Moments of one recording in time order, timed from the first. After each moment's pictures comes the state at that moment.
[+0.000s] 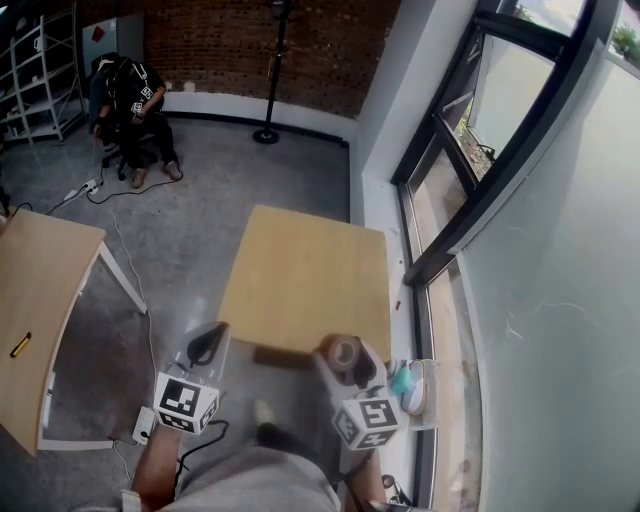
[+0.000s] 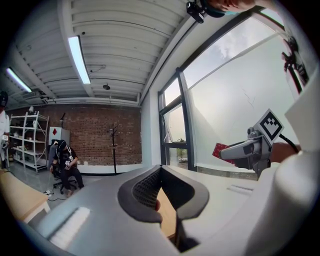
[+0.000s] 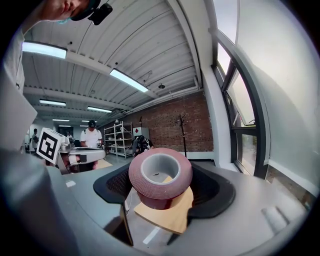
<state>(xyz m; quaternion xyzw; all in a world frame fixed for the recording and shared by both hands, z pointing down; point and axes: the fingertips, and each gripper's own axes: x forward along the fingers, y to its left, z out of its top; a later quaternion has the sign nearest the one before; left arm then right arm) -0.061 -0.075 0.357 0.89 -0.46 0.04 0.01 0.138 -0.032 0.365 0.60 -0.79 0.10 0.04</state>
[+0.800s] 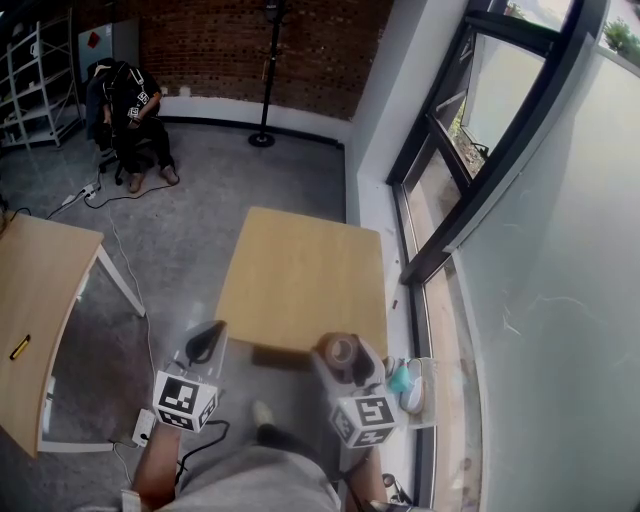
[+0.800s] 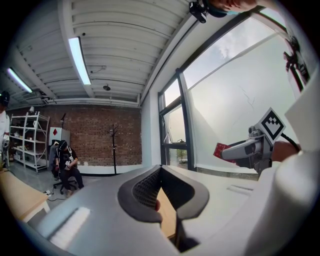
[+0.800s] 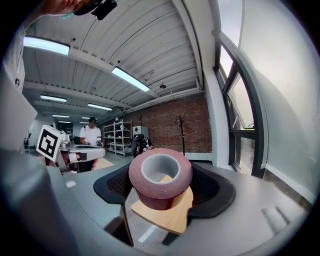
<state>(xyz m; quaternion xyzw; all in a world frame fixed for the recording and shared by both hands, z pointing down) -0.057 -0.071 0.355 0.89 -0.46 0.04 0.00 0.142 -0.025 0.363 0.60 -0.79 0.09 0.06</state>
